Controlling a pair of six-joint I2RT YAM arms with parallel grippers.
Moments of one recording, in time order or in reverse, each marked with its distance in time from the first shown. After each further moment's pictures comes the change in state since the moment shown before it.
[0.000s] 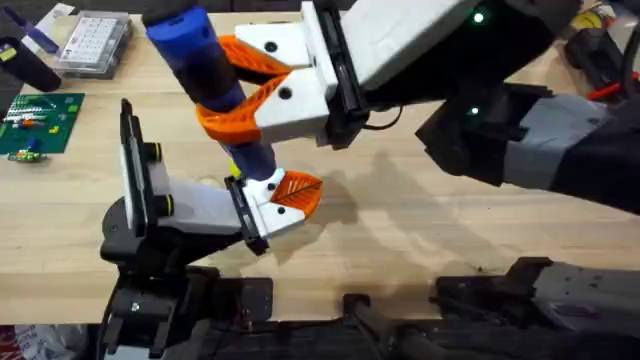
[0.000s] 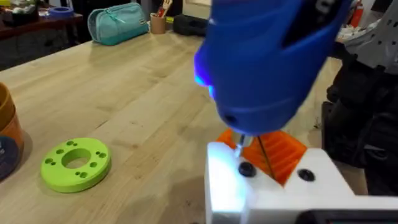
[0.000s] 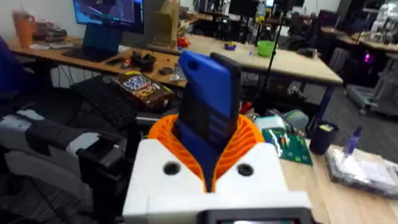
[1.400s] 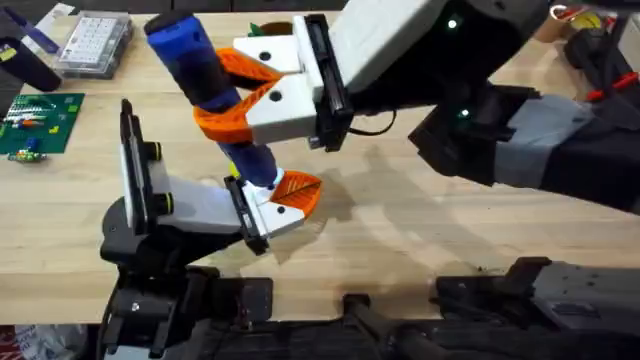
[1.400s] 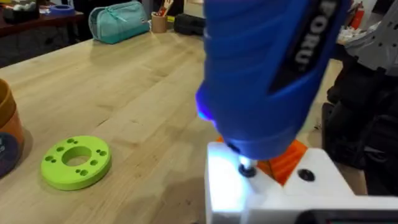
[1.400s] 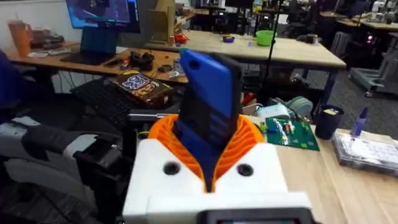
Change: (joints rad) left arm 0.002 0.000 0.000 0.000 -0.002 -0.011; right arm 0.010 0.026 0.000 -0.053 0.039 0.019
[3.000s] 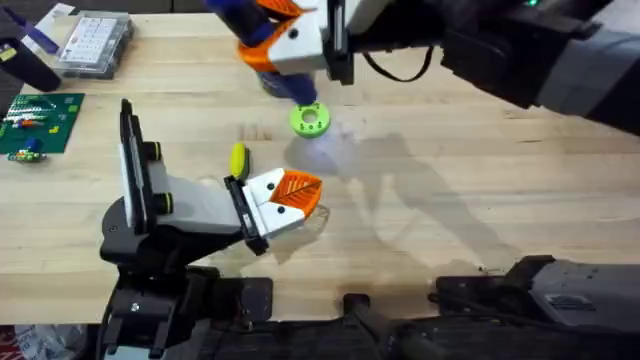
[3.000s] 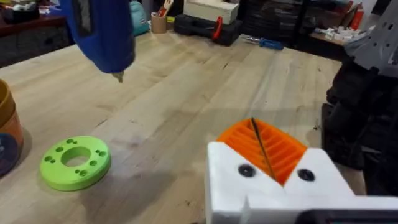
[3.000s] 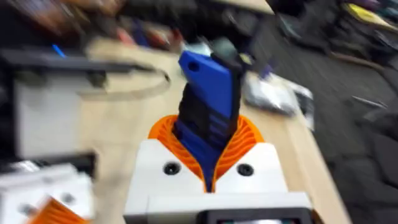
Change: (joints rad) left arm 0.000 -0.001 0.001 0.000 -0.001 -0.003; right arm -0.153 0.029 0.301 -0.763 0.174 -0.684
